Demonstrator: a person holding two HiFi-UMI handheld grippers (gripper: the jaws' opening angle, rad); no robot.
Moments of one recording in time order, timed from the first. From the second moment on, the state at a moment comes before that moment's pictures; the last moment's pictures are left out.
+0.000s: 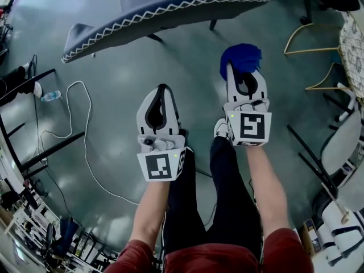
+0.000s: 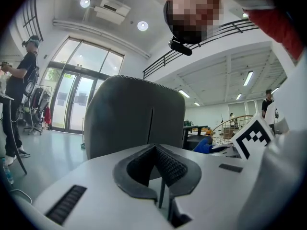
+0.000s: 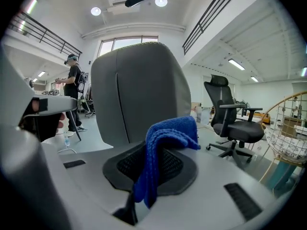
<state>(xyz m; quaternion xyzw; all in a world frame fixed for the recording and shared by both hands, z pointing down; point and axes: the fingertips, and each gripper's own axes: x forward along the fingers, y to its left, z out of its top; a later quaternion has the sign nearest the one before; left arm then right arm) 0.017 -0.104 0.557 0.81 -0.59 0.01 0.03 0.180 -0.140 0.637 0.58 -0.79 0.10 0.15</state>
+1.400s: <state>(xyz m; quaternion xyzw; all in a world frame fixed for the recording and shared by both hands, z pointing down) -0.051 -0.093 0.550 0.77 -0.63 0.01 0.03 0.095 -0.234 0.646 0.51 -0.83 0.06 0.23</state>
